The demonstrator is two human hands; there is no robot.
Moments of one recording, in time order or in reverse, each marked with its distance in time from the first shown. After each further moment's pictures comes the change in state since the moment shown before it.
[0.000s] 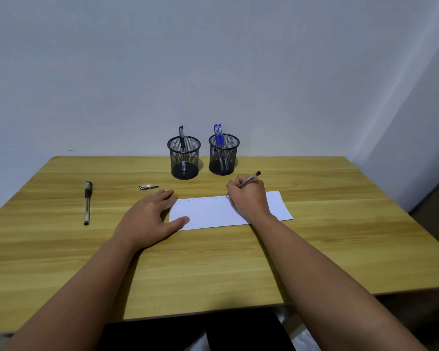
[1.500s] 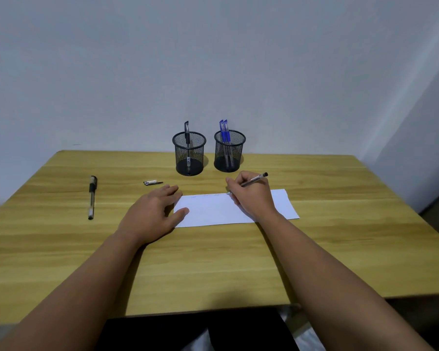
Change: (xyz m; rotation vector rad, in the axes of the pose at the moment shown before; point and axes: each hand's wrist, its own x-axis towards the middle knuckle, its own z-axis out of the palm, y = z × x) left_hand 0.003 -0.006 0.003 -0.027 0.030 0.043; right_hand -0.005 -0.006 -0.001 0.171 -0.115 0.051
